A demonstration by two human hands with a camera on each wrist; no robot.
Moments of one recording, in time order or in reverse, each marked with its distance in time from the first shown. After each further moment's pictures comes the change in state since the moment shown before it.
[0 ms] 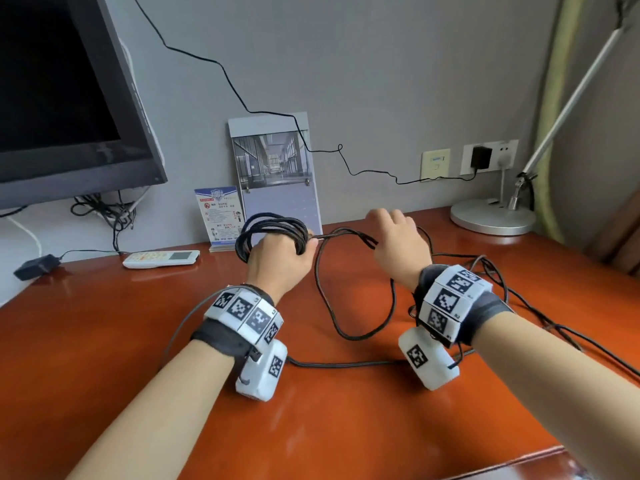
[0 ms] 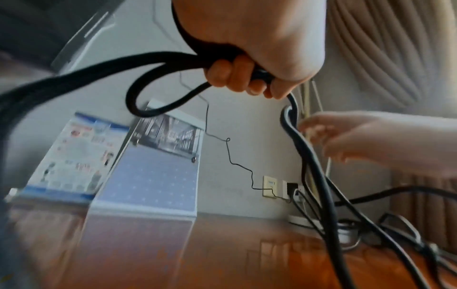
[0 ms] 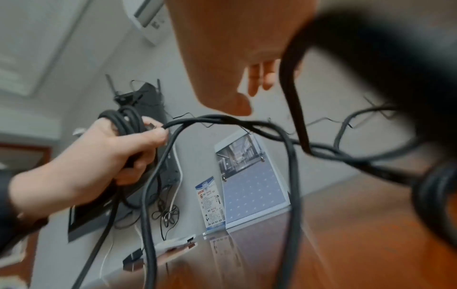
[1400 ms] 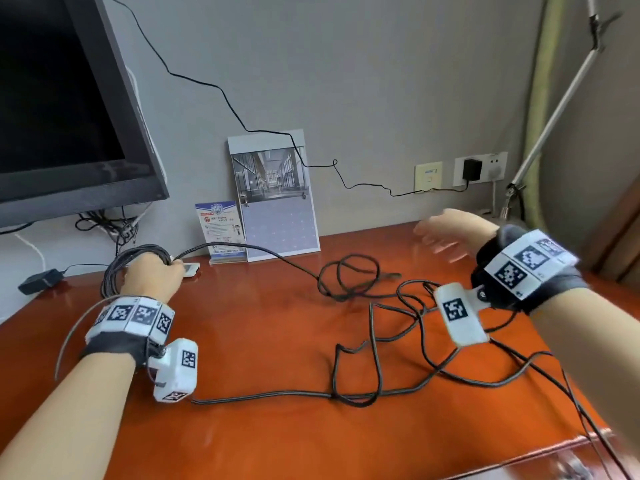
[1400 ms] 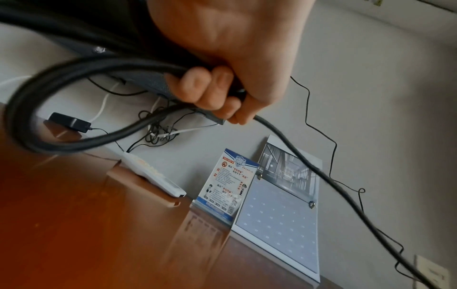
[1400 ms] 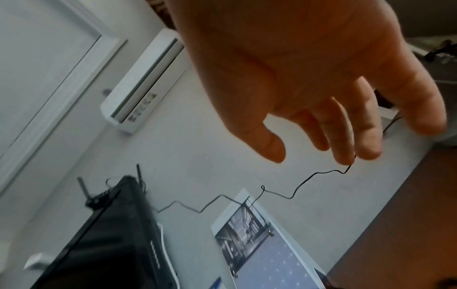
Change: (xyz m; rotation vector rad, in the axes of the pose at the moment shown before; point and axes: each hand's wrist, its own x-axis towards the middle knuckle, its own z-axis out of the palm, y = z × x) left_hand -0.014 -0.106 -0.084 0.102 0.066 -0.736; right_hand 0.019 0.040 -0.092 0.350 -0.362 0.478
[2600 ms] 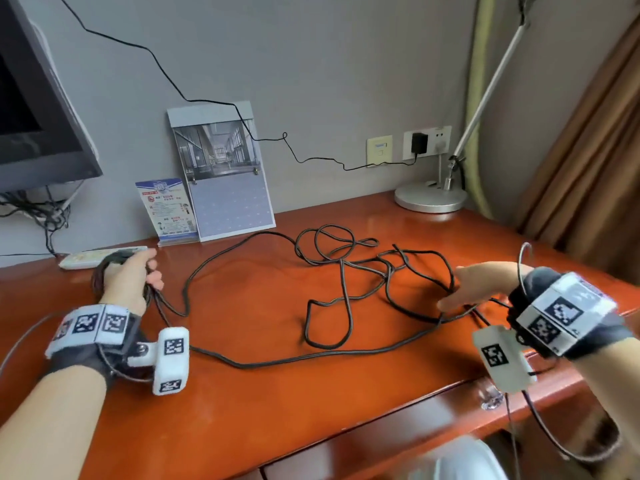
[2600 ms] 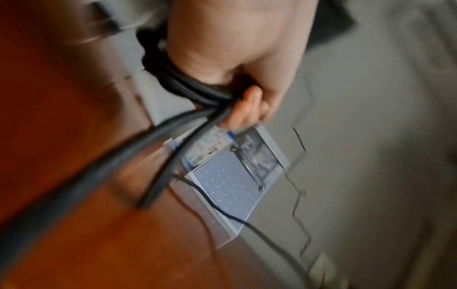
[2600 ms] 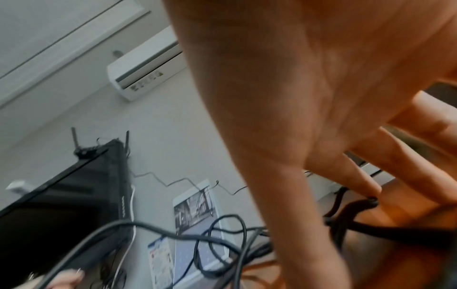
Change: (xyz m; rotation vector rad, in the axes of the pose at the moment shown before) left_hand -0.019 -0.002 0.057 -1.171 -0.280 -0.307; right_hand -0.074 0.124 -0.017 -0.868 -0.221 0.169
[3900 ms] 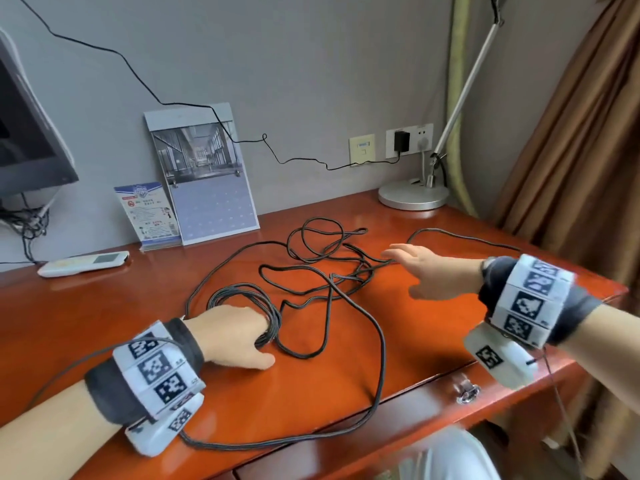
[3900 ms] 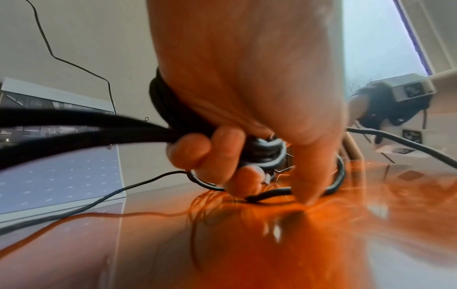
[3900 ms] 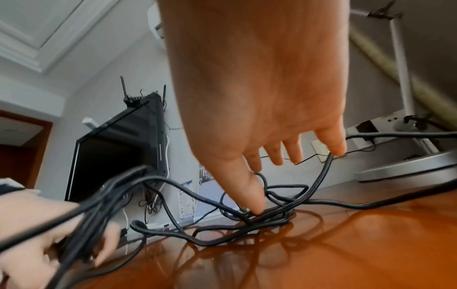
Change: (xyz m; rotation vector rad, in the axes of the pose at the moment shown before) left_hand -0.151 -0.017 0.085 2.022 -1.105 0.666; right_hand 0.015 -0.007 0.006 0.012 0.152 -0.417
